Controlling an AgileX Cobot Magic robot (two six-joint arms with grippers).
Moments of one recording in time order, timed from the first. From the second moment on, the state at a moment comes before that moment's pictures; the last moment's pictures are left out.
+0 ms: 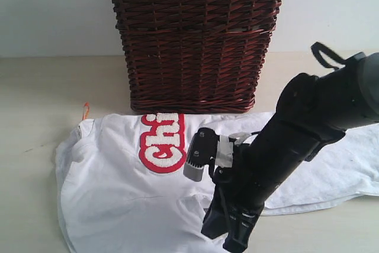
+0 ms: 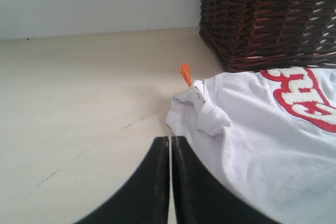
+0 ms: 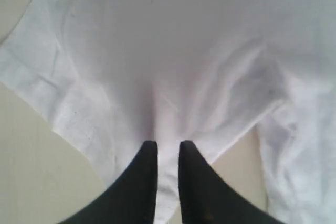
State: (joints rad) left arm -0.04 0.03 0.00 -0.38 0.35 0.37; right arm 0.55 1.83 -0.86 0.84 0.75 -1.37
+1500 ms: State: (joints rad) left arm -0.04 0.03 0.00 -0.38 0.35 0.37; right arm 0.08 0.10 -0.15 0.66 0.24 -0.73
